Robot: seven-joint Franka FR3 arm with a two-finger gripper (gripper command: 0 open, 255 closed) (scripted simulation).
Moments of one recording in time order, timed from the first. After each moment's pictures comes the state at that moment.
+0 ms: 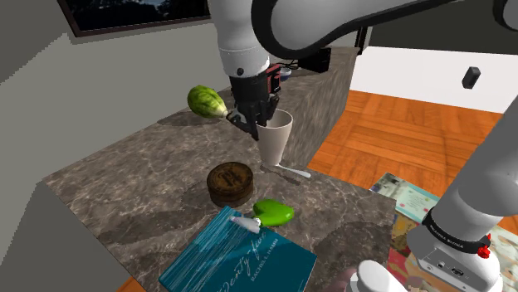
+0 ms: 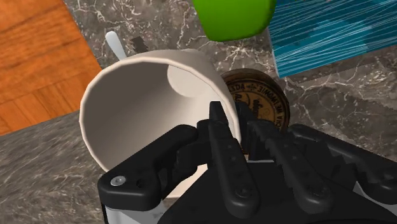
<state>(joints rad) -0.02 -0.02 0.78 -1.77 -0.14 1.69 0.86</state>
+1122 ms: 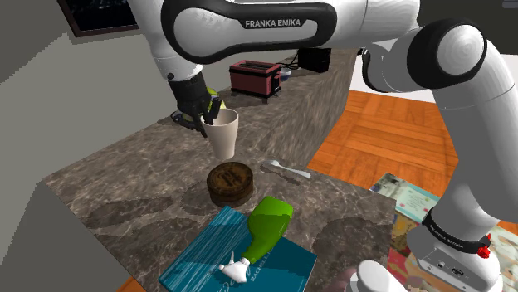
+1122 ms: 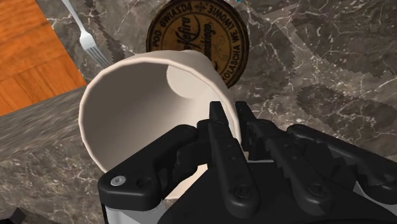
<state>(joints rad) 0.31 0.64 0.72 -1.00 -0.55 1.44 0.96</state>
